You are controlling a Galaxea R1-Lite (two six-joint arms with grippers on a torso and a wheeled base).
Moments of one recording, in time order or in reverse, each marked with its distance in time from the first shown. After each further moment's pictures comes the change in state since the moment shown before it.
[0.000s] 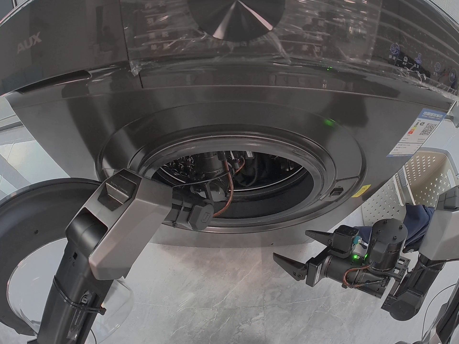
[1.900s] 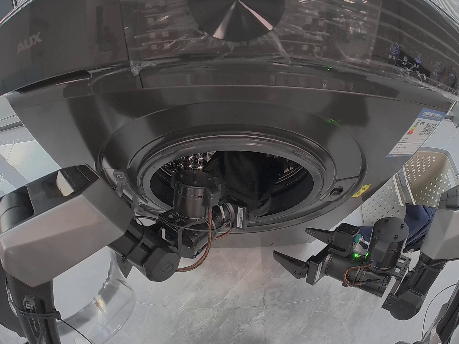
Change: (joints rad) left arm -0.087 -0.374 0.785 0.055 -0.100 0.079; right arm -0.002 -0.009 -0.005 0.000 0.001 0.000
